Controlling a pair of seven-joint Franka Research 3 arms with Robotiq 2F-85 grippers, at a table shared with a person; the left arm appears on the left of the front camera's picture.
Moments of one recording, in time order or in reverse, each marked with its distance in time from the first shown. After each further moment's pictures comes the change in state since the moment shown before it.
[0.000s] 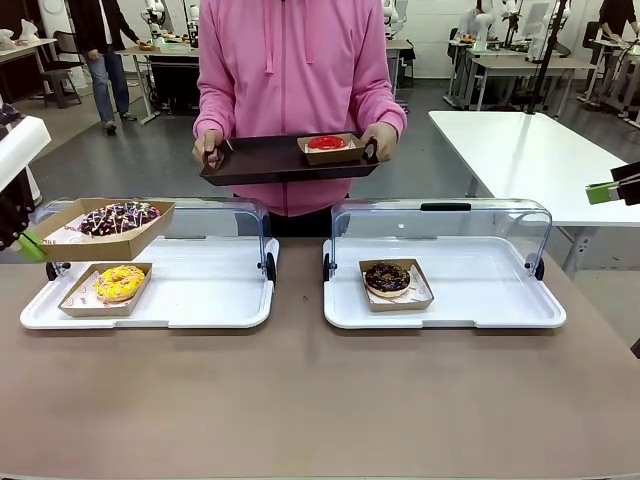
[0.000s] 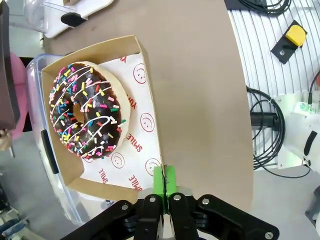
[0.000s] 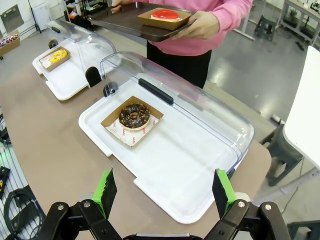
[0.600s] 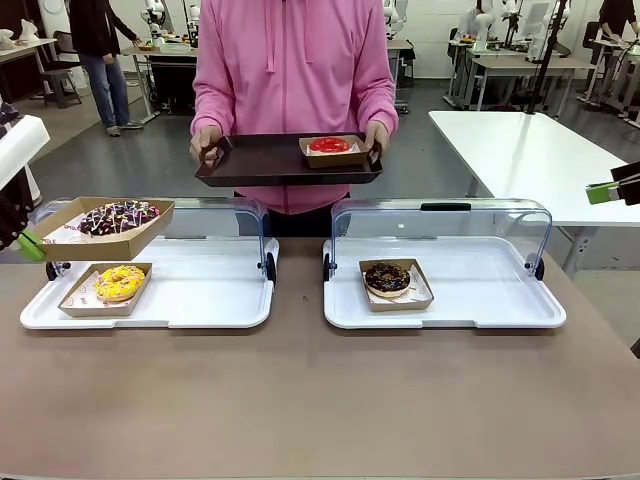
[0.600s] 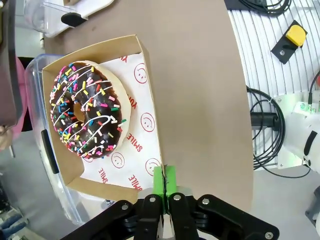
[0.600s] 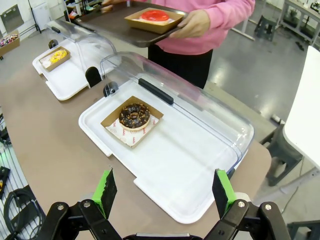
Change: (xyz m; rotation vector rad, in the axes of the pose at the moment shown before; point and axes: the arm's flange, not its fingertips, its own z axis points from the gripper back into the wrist) left arm 0.000 0.000 0.000 0.000 0.000 0.000; right arm 0.000 0.000 0.000 0.000 0.000 0.000
